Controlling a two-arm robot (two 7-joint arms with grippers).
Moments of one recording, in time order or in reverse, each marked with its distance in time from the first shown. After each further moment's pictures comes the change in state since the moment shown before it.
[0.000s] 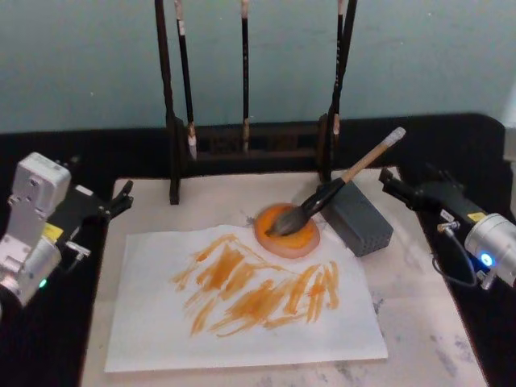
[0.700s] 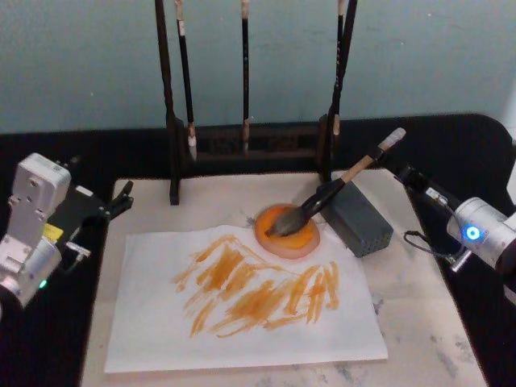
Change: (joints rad) left arm 0.000 0.000 0.000 0.000 0.000 0.000 0.000; right arm 0.092 -0.131 0.091 0.129 0.362 0.221 0.058
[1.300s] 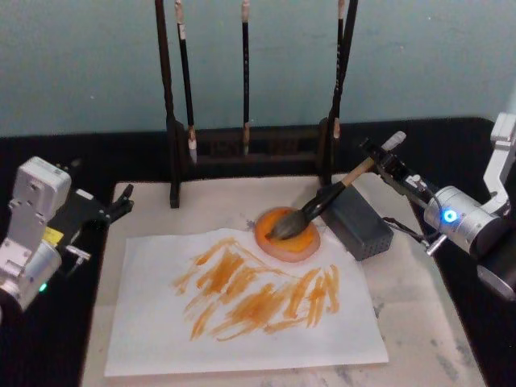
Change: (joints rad) left arm 0.000 0.000 0.000 0.000 0.000 0.000 0.000; right arm 0.119 -0.060 -0.029 0.151 0.143 0.049 -0.042
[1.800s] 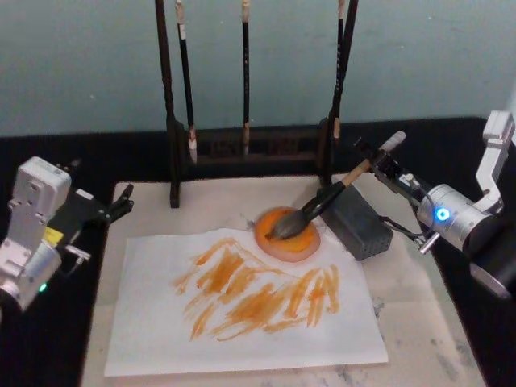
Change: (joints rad) left arm 0.000 0.000 0.000 0.000 0.000 0.000 0.000; right arm 0.023 0.005 -0.044 0.025 0.015 -0.027 0.007
